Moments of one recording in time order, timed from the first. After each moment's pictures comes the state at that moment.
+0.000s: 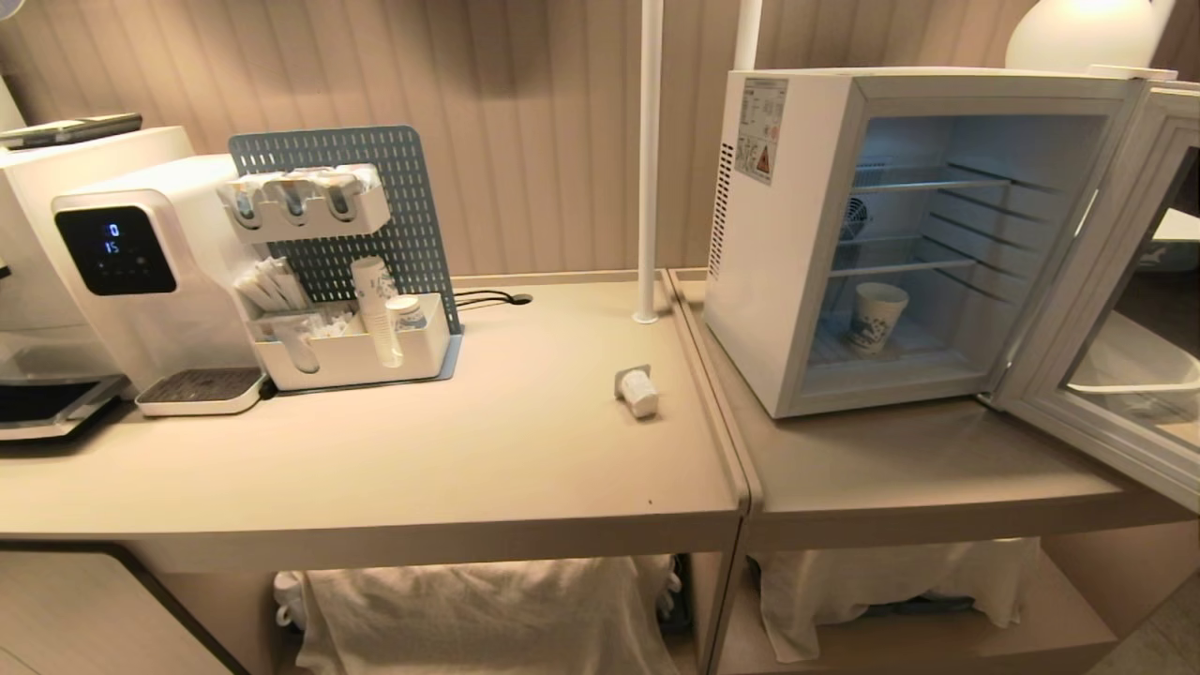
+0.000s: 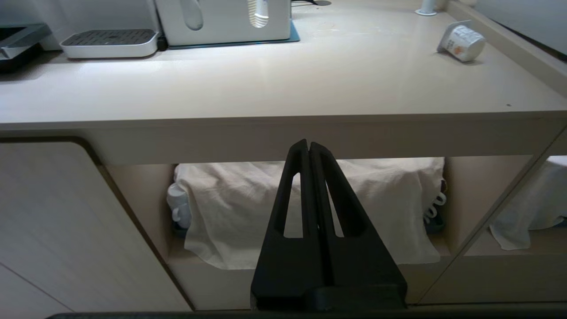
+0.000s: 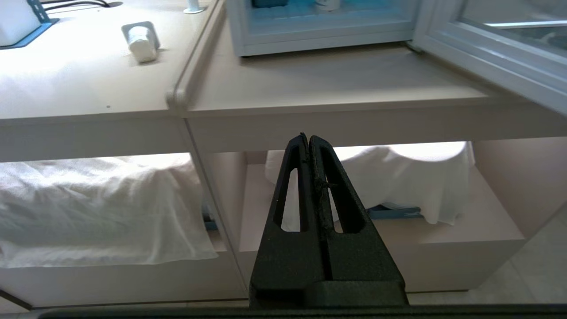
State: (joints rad) left arm 0.00 0.00 0.00 0.01 0.00 -0.01; right arm 0.00 0.00 -0.03 0.08 0.00 -0.01
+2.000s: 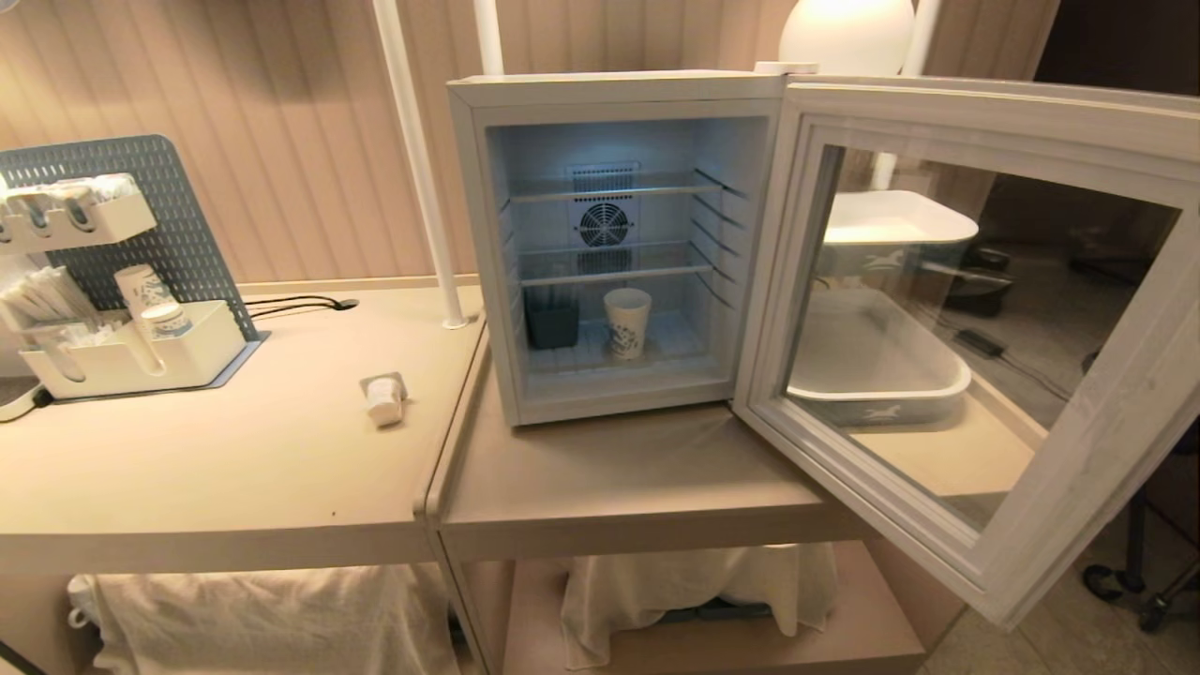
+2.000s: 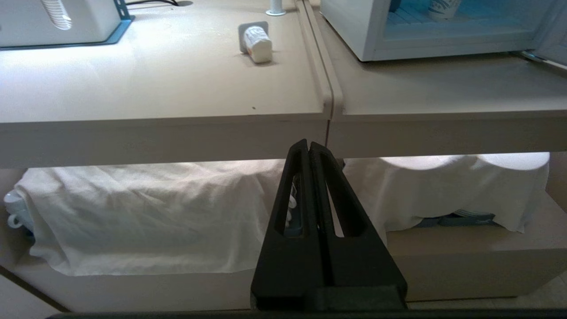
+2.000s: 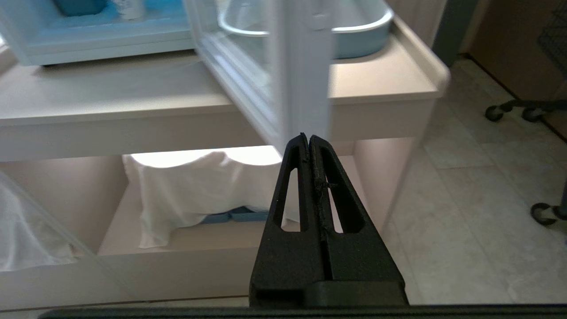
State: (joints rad) left arm 0.00 0.00 -0.01 0.01 0.00 -0.01; right arm 0.00 0.00 -0.03 0.08 0.00 -0.01
